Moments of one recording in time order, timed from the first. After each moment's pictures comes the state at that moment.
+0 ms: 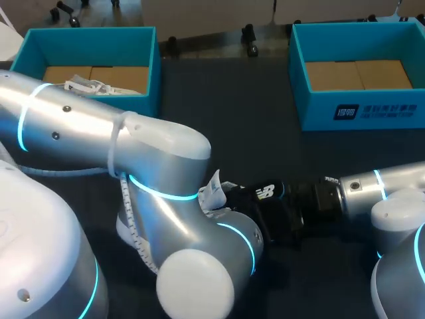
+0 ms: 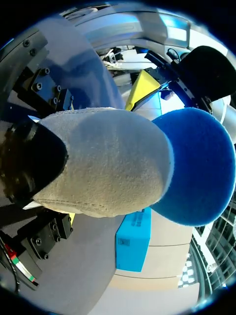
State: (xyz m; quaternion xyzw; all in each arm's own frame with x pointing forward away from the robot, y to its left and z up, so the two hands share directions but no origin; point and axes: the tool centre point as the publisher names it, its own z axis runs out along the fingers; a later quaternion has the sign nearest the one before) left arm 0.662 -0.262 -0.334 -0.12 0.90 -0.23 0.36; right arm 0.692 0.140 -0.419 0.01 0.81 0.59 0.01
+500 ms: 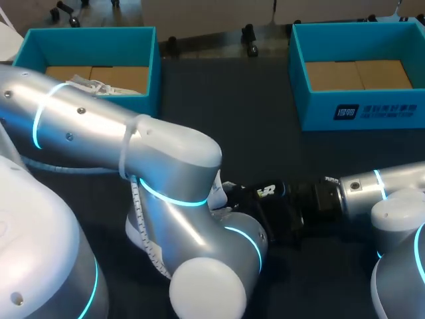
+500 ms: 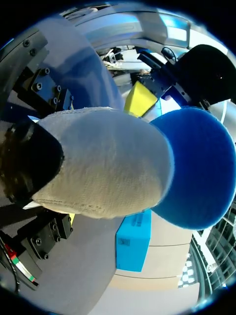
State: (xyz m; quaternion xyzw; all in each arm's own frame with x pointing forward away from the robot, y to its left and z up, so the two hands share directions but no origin) left arm 0.678 -0.263 -0.340 -0.14 0.88 -0.23 0.39; right arm 0.692 0.140 -0.419 0.01 0.81 0.59 0.01
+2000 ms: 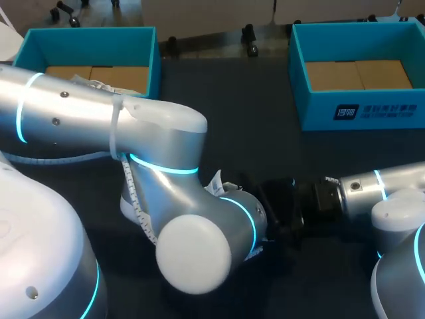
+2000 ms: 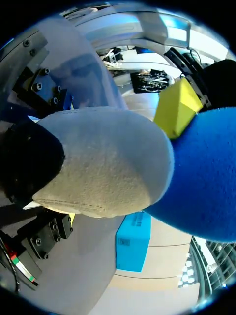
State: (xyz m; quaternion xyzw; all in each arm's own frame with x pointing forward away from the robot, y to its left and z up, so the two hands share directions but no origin) left arm 0.679 -0.280 -0.321 -0.14 0.90 -0.27 0.32; right arm 0.692 0.139 -0.419 0.01 0.81 0.59 0.01
